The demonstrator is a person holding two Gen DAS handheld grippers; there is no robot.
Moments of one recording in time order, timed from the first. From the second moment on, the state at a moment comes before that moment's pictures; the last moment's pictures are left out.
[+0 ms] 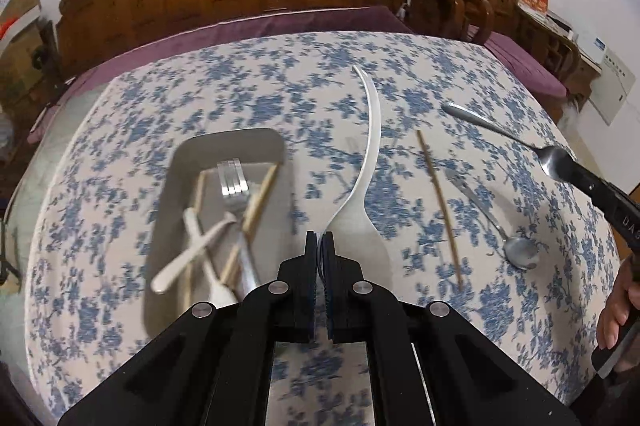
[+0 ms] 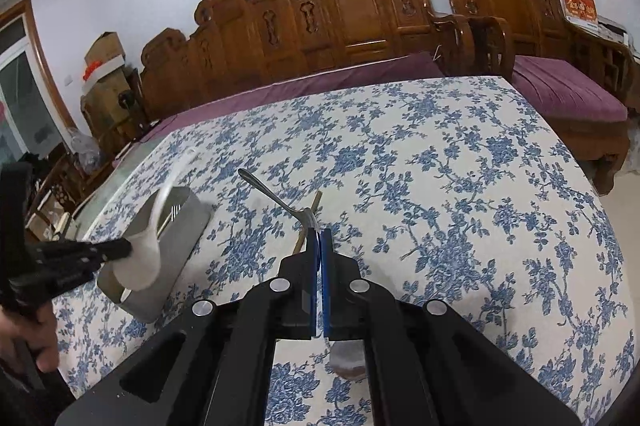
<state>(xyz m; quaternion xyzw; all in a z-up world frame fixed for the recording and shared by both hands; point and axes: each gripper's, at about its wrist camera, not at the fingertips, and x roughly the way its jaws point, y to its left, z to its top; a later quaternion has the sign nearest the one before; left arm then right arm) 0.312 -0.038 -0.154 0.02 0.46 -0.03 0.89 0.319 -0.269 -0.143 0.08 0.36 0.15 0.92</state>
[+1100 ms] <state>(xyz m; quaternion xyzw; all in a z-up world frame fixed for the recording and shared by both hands) 0.298 0.083 -0.174 -0.01 0.45 0.00 0.90 0.318 -0.084 -0.140 -0.04 0.35 0.18 0.92</state>
